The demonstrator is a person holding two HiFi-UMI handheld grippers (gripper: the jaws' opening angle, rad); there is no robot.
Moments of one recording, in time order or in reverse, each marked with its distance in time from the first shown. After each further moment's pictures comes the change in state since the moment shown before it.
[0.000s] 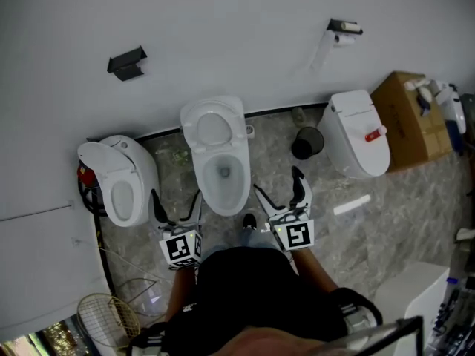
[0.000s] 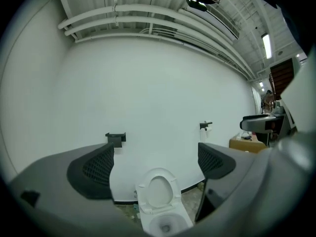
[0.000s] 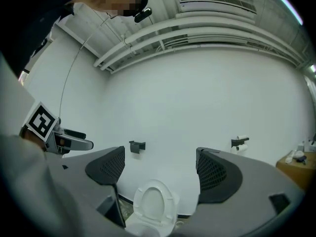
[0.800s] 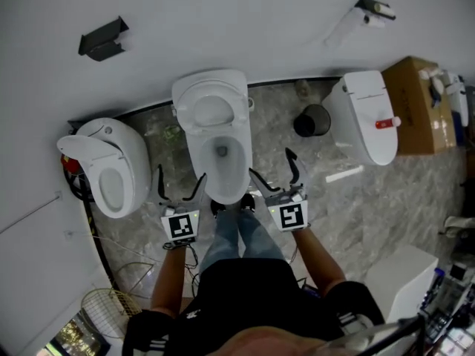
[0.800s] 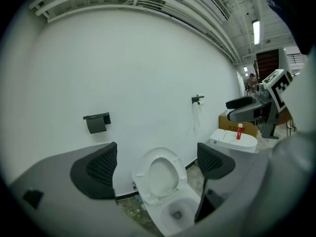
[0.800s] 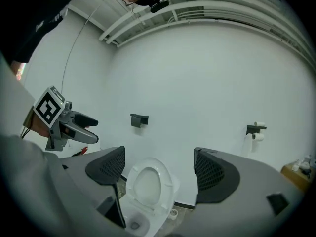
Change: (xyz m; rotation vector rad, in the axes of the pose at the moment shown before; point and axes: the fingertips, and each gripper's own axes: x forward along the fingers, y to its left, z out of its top) left arm 0.133 0.024 -0.118 0.118 0.192 -0.163; right arm 0.121 -0.001 -0.132 -0.130 0.223 0.076
